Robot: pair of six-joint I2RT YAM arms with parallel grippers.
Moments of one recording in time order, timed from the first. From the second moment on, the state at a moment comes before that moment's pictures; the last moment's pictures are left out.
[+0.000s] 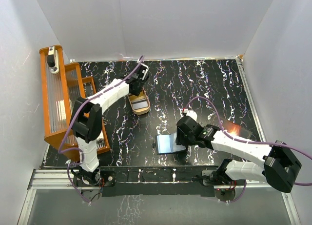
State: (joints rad) left arm -0.51 1.96 1.58 -0.59 -0.43 0.10; right arm 0.87 1.14 0.62 -0.50 0.20 0.78
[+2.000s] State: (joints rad) left arm -0.49 1.87 1.42 -0.67 -0.31 -0.47; right arm 0.87 1.07 0.68 -0.53 0.23 0.78
